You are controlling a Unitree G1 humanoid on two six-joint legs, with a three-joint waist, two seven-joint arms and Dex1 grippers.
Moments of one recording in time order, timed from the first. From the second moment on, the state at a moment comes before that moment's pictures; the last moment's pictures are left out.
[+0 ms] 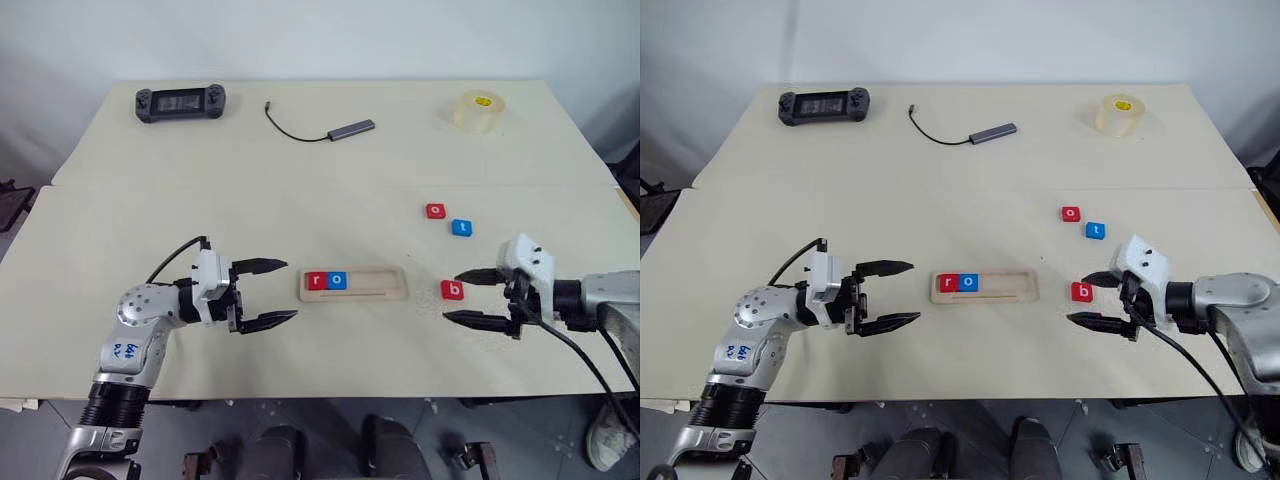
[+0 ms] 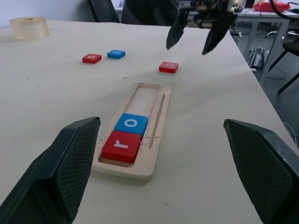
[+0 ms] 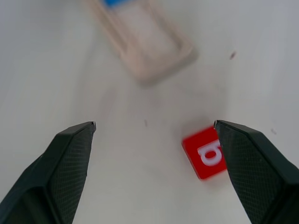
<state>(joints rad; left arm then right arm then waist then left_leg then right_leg) -0.29 0.54 0.03 0.02 -0.45 0.03 -1.16 -0.28 -0.98 -0.04 -0.02 0.33 0.42 1.25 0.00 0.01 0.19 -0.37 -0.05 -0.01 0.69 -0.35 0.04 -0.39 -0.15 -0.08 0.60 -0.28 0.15</state>
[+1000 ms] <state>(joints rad) -0.20 0.56 0.07 -0.11 -0.46 0.05 -1.08 -0.69 -0.85 0.16 0.50 0.15 0.10 1.49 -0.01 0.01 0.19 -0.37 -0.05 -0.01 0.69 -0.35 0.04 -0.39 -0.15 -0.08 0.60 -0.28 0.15</state>
